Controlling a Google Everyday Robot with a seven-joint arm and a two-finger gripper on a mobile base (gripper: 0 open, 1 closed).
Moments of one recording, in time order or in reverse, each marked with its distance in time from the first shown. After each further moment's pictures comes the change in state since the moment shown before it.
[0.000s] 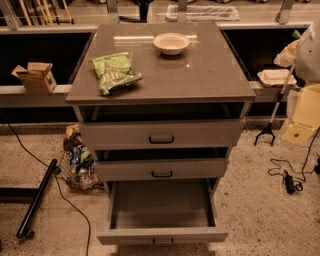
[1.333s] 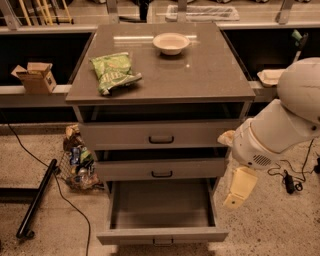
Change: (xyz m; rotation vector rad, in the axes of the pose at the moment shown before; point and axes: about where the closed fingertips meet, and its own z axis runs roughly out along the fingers) arm -0.021 0.089 0.180 -0.271 -0.191 -0.004
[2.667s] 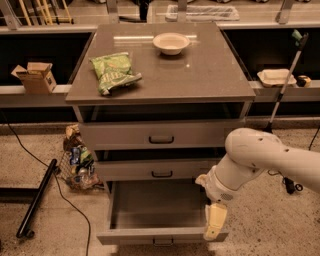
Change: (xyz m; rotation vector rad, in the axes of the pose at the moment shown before) arm 0.055 0.007 0.179 -0.203 0.045 -0.092
